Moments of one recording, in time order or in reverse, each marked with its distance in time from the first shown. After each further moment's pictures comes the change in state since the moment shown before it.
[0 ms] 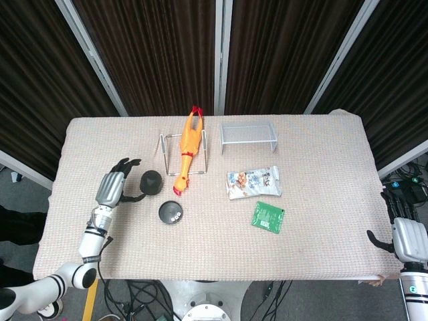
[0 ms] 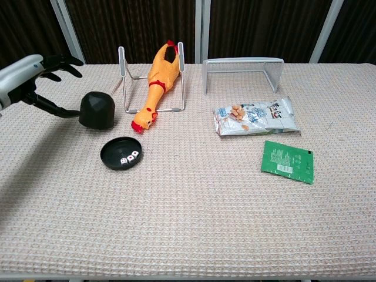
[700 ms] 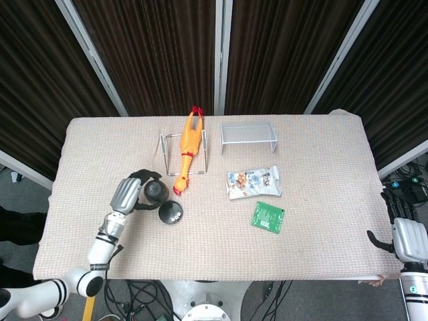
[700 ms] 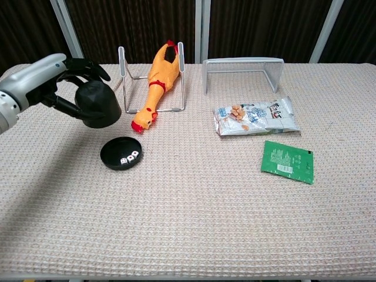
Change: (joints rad) left arm -0.005 0.025 0.008 -0.189 0.026 -0.001 0.082; right arm 0.001 -0.002 0.000 0.003 0.001 -0.003 -0.001
